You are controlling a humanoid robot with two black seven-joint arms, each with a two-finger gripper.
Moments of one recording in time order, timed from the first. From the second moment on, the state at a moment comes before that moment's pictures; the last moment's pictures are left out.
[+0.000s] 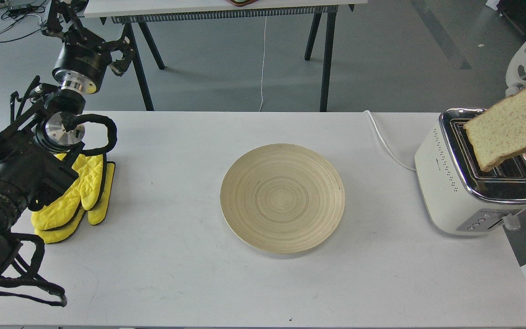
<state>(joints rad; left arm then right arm) -0.98 0.24 -0.68 -0.35 -0.20 -0.49 -0.37 0.83 -1.34 0.07 1.45 -1.07 -0.30 0.22</state>
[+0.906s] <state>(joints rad) -0.98 0.24 -0.68 -0.35 -0.20 -0.49 -0.37 0.80 -1.18 0.23 1.42 -0.90 -0.31 0.23</state>
